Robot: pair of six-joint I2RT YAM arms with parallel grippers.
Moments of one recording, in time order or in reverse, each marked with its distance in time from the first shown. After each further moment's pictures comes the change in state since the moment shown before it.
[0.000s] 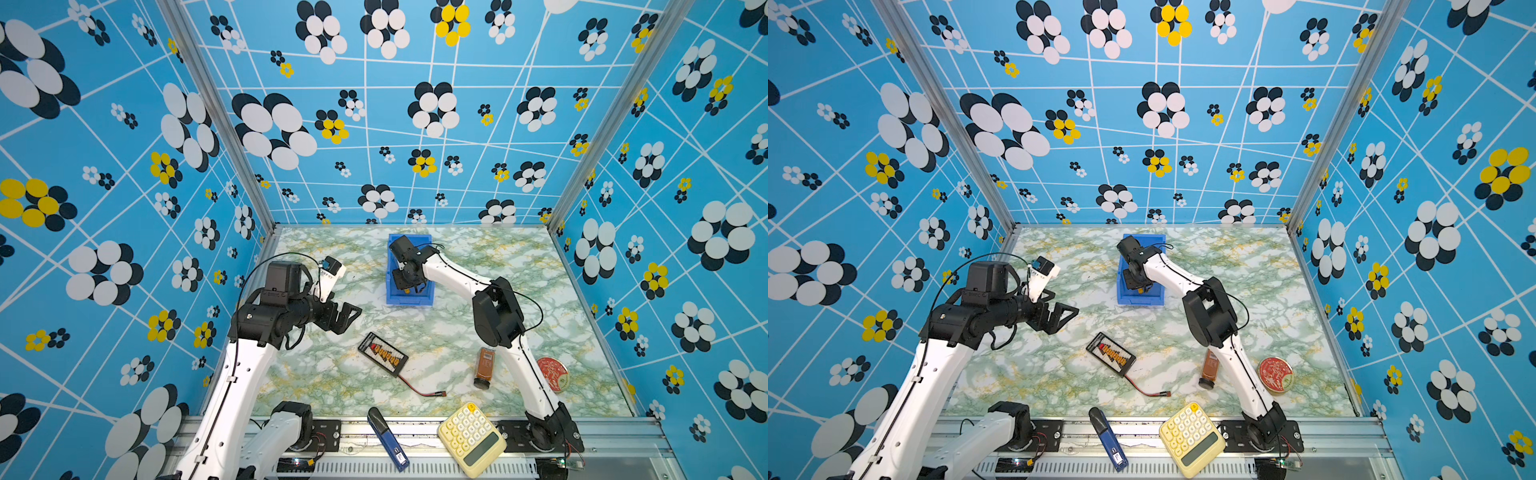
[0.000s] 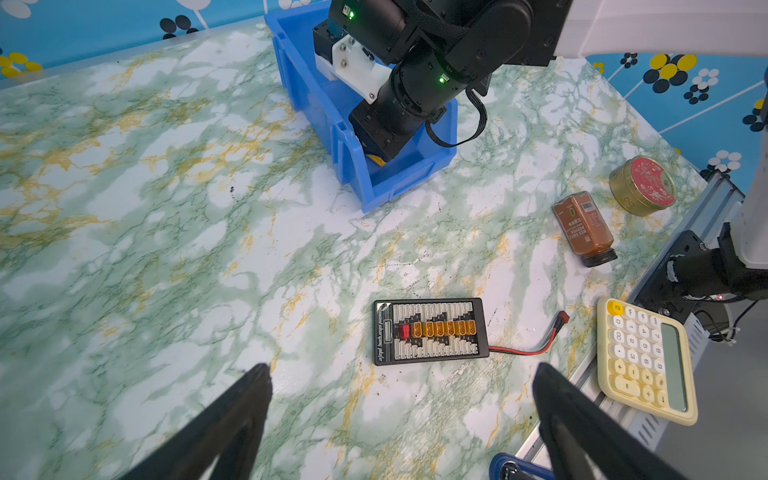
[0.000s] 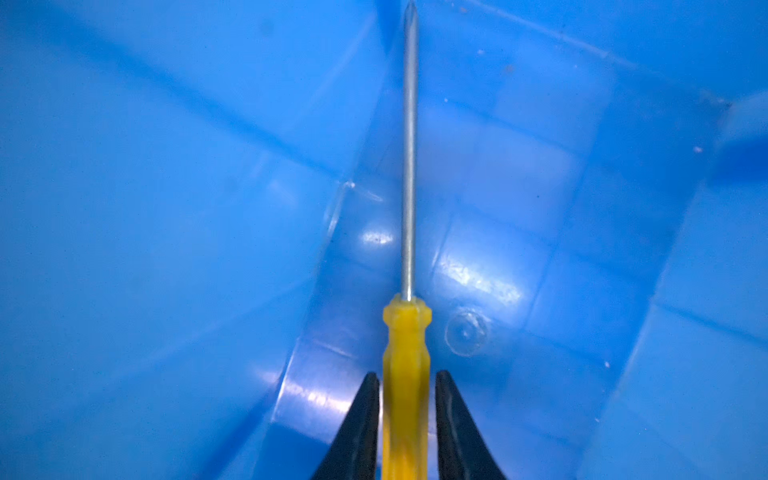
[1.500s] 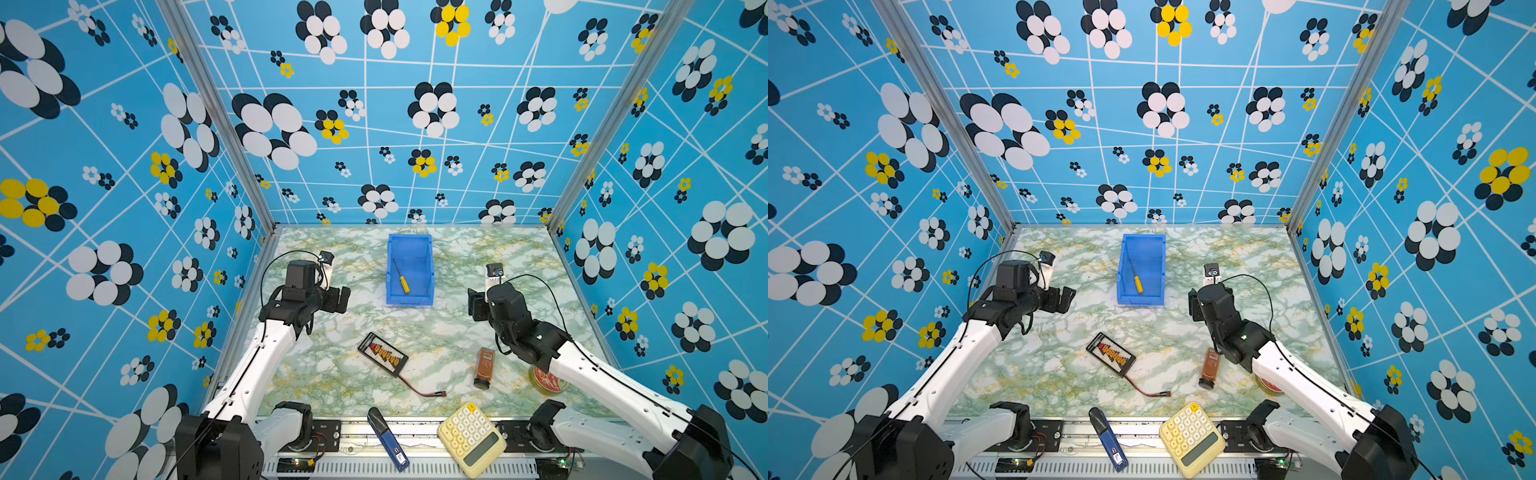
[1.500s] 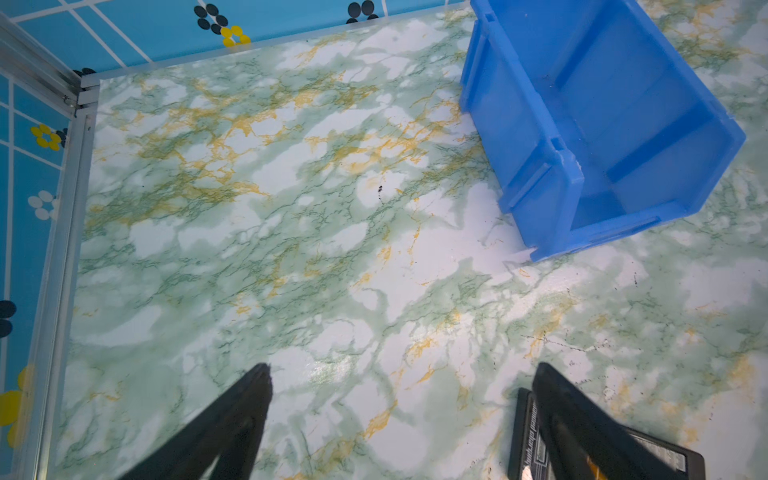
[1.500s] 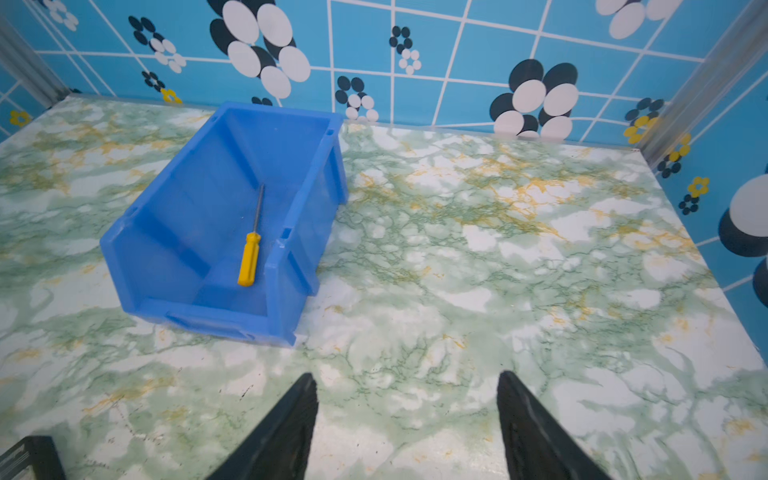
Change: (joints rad) left arm 0.006 0.154 -0.257 0.517 -0.389 -0.132; right arm -0.011 -1.422 -1.393 0.599 0.434 -0.056
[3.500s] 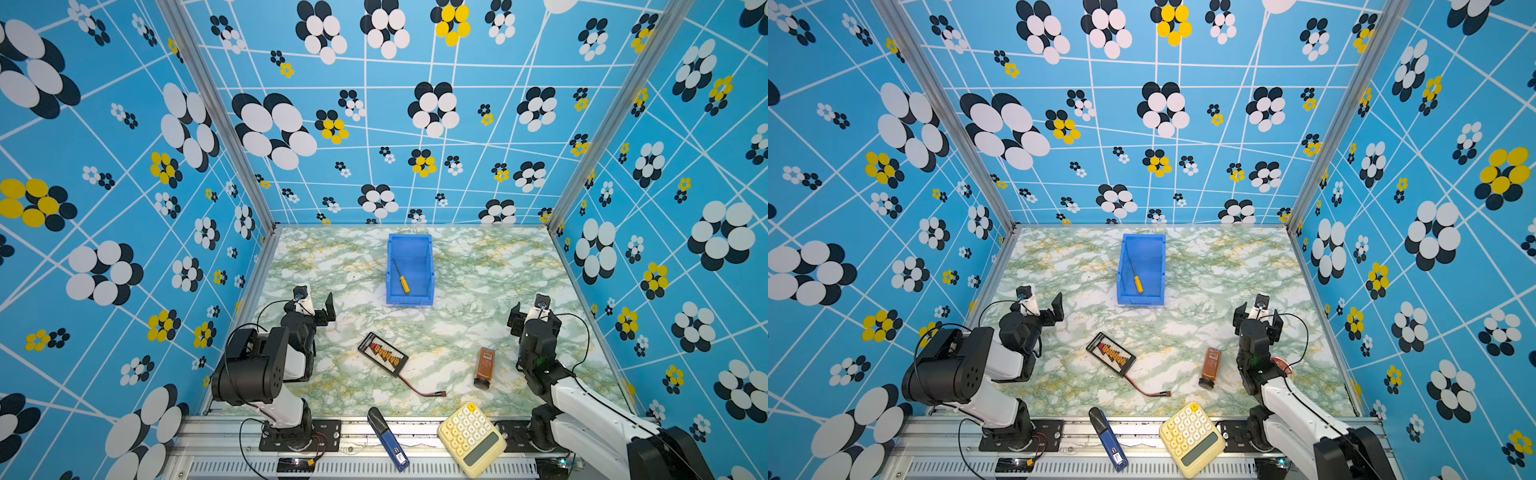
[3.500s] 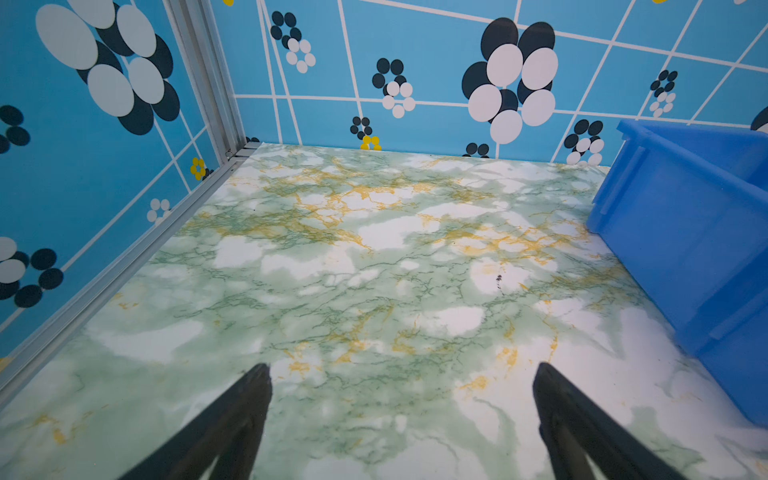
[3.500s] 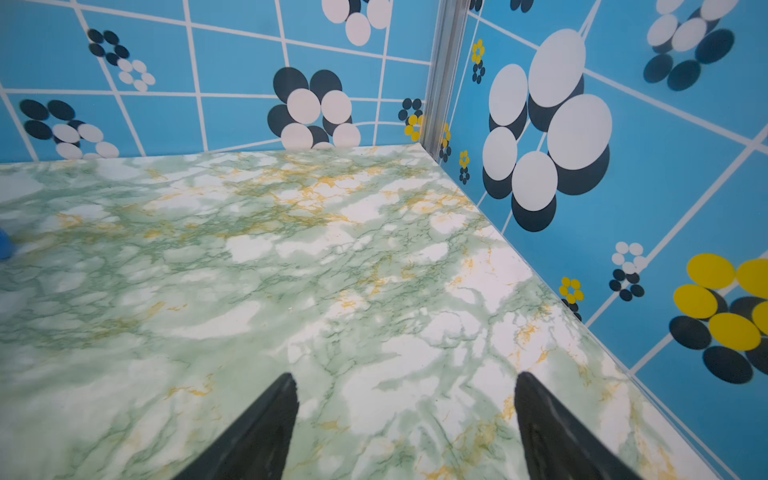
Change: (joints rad) left arm 0.177 0.468 -0.698 1.713 -0.045 -0.149; right arm -0.415 -0.037 -0.581 0.757 0.117 -0.192
